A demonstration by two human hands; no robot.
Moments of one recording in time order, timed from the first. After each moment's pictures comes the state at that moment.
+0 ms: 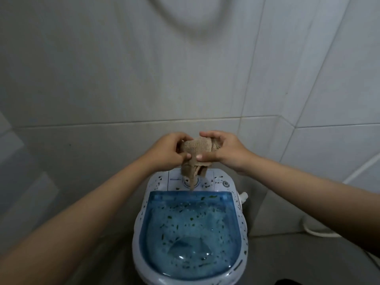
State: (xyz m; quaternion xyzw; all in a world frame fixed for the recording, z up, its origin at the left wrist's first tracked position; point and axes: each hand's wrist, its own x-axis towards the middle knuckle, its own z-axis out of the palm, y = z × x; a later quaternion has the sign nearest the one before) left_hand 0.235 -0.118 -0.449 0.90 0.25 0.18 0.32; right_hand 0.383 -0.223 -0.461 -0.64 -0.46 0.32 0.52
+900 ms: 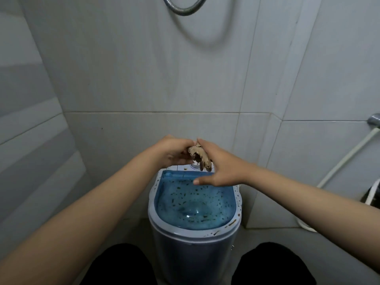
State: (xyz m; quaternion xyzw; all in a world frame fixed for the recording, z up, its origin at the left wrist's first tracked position) left_hand 0.179 -0.203 -0.442 0.63 0.38 0.21 0.64; right_hand 0.291 -0.319 -0.455 -0.70 -0.68 0.10 0.18
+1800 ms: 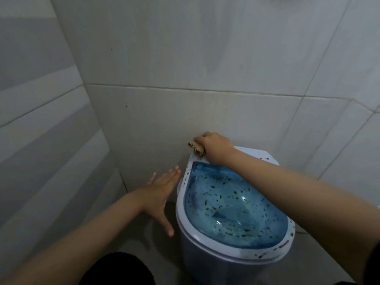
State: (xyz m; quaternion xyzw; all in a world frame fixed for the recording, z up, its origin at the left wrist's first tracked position) left_hand 0.064 -0.112 -0.599 0.94 0.27 -0.15 0.12; right_hand 0.295 -0.121 -0.550 -0.70 -0.71 -0.02 0.05
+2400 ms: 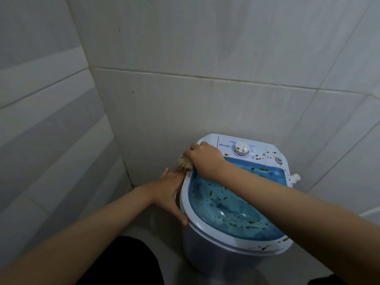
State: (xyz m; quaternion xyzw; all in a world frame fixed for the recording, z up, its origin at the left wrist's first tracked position) left_hand 0.076 -0.114 -0.625 0.94 0.24 -0.03 0.23; right_hand 0.230 -0.151 -0.564 -0.66 -0.75 -0.06 -0.06
